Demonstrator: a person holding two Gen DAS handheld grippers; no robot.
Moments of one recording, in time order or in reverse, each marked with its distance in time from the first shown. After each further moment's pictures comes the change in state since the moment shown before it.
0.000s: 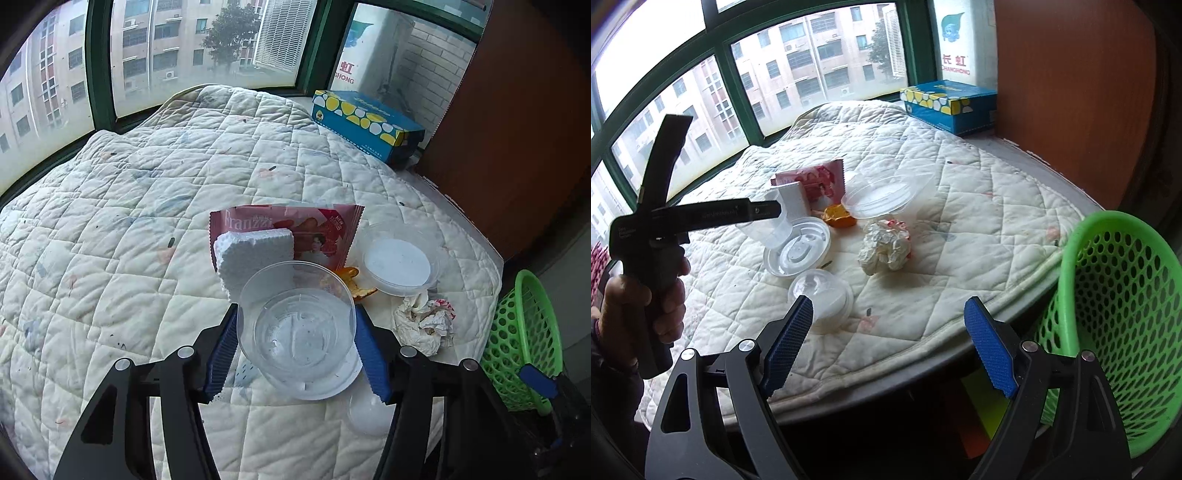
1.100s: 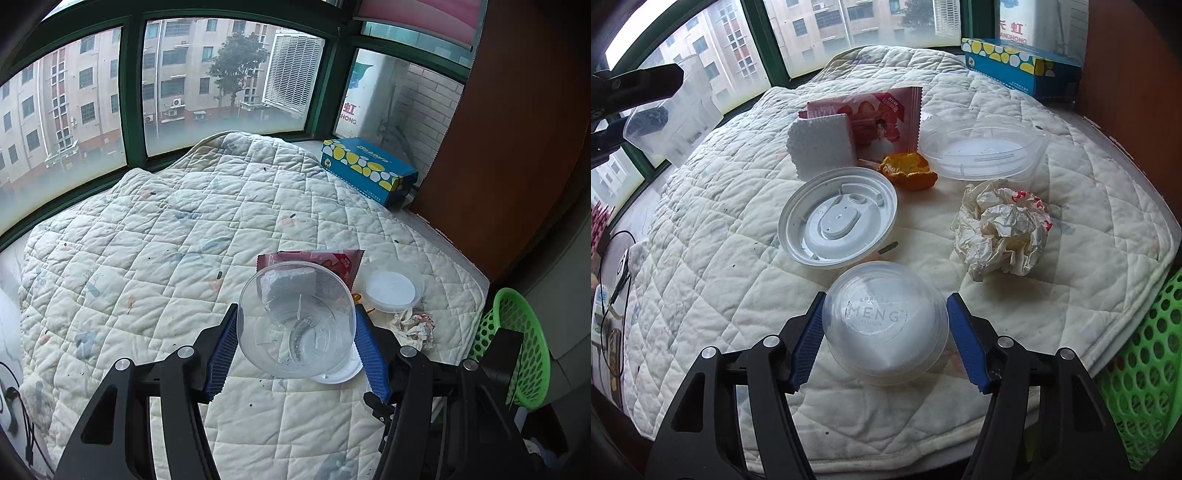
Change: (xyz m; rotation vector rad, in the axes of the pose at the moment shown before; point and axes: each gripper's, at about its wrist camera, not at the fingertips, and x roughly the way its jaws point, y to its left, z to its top) left arm -0.080 0.019 0.003 0.008 -0.121 0.016; right arm 0.090 0.049 0.005 -0.091 0.134 0.046
